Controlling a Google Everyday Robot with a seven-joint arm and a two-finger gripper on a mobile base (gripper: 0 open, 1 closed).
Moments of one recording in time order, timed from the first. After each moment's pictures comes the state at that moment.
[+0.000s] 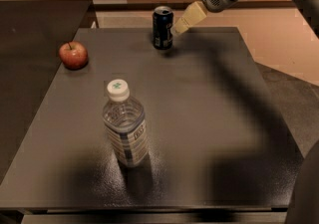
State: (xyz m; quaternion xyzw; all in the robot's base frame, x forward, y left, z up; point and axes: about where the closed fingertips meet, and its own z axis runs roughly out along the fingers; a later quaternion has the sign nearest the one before) arm 0.726 -0.106 0.948 -0.44 0.81 0.08 0.39
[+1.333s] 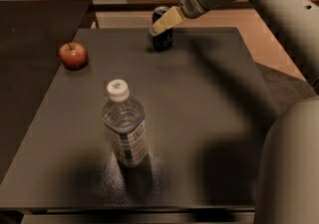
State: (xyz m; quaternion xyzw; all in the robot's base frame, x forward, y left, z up) arm 0.769 -0.048 0.915 -0.41 0.81 0.14 0.40
